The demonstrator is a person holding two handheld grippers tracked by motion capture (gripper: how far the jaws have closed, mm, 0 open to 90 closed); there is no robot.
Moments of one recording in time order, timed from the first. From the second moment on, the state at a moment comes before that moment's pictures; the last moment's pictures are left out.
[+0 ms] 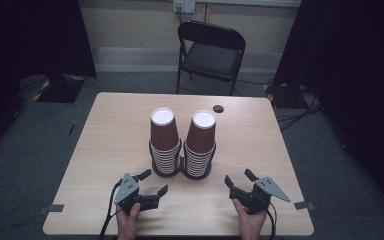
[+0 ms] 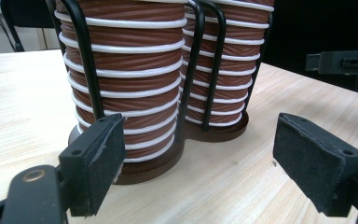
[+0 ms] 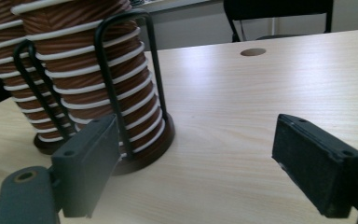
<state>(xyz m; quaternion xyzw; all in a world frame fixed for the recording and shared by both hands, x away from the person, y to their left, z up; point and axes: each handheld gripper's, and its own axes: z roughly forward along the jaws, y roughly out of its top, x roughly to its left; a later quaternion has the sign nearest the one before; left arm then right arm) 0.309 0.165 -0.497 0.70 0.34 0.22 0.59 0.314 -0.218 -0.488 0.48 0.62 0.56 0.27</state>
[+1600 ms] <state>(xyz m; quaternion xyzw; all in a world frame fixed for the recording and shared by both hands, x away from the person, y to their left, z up) 0.302 0.165 -0.498 0.70 0.31 0.23 0.60 0.378 -0.163 -0.353 0.33 0.67 0.63 0.23</state>
